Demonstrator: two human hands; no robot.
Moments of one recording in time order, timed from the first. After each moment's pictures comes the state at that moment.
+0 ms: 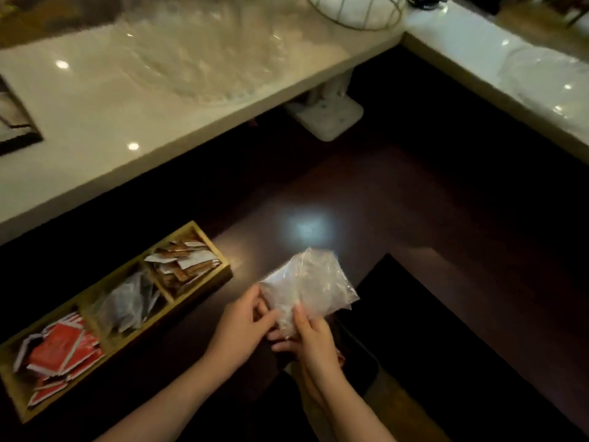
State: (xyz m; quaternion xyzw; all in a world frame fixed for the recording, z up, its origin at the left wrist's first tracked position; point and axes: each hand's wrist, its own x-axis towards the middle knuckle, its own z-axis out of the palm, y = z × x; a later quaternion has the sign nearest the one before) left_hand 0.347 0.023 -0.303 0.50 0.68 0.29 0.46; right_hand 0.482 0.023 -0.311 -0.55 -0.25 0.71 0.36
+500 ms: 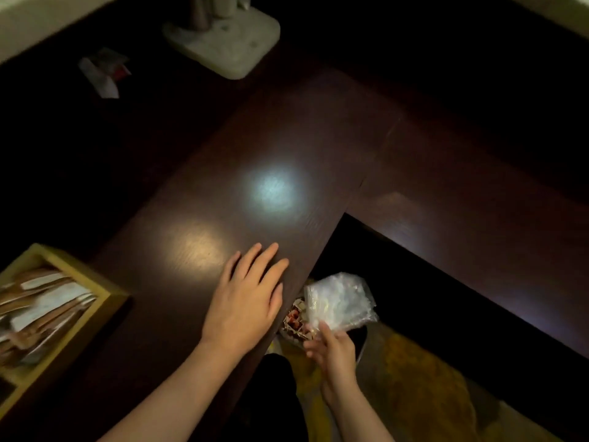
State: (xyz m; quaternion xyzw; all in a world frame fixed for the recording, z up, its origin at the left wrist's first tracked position) left_hand 0.439 0.105 -0.399 0.82 0.56 0.02 0.15; right_hand 0.598 0.019 -0.479 -0.72 0.02 0.56 0.41
